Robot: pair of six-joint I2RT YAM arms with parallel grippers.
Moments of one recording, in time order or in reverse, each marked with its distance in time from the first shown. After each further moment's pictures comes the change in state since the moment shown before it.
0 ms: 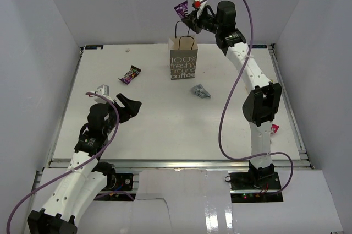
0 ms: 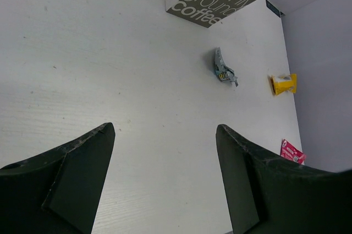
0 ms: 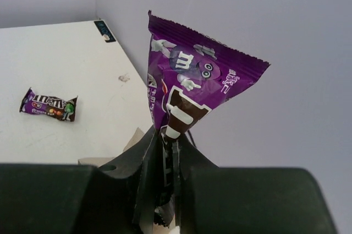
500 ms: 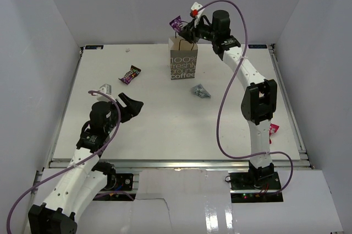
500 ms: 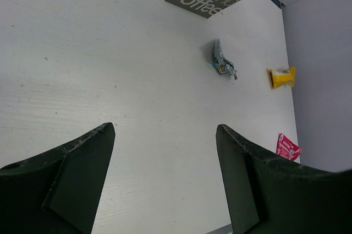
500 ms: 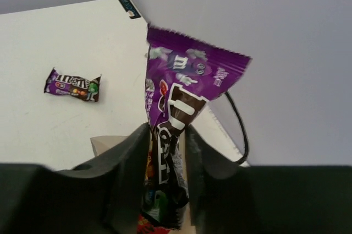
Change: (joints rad) left arm 0.000 0.044 0.000 0.012 0.037 -0.022; right arm -0.003 0.067 -0.113 0.074 -0.047 0.079
